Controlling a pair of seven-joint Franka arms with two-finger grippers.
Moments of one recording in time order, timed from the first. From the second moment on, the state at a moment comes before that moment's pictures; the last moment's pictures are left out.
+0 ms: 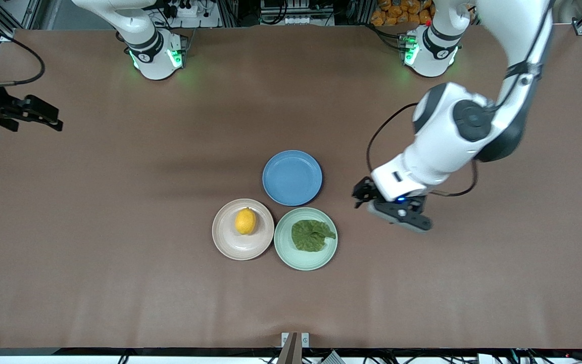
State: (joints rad) left arm -0.19 0.44 -0.30 -1.55 -0.02 2.25 -0.06; right arm 0.05 0.00 -0.02 -1.54 0.01 1.47 0.03
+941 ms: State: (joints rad) left arm -0.34 0.79 -0.28 -1.51 0.15 2.74 -0.05; right arm 0.15 0.07 -0.01 -1.57 0.15 1.56 0.13
